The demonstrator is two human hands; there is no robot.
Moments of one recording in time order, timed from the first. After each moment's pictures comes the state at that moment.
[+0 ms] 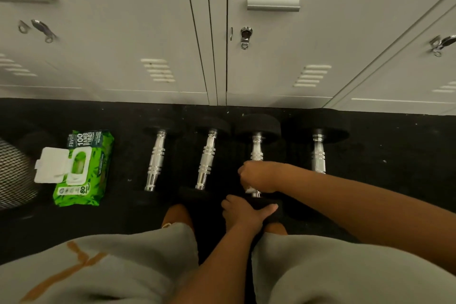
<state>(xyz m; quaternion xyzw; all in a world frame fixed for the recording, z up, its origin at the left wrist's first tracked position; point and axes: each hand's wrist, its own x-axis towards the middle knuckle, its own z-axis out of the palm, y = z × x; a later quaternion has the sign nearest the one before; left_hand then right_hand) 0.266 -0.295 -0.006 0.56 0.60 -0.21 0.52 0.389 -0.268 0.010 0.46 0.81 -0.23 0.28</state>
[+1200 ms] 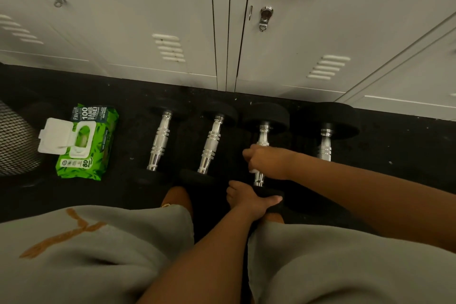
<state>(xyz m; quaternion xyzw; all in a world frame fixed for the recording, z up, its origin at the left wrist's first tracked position) 0.271 -0.296 -0.007 0.53 0.60 -0.20 0.57 0.400 -0.276 0.017 0.50 0.81 -0.22 0.23</state>
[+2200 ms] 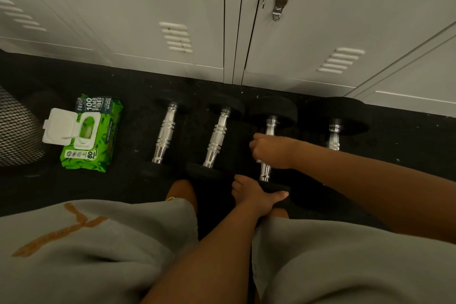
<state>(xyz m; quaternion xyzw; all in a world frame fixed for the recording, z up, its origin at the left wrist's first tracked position) 0.267 -0.295 -0.005 0.54 0.58 -0.20 0.57 0.400 -0.259 0.012 0.47 0.81 -0.19 0.28</state>
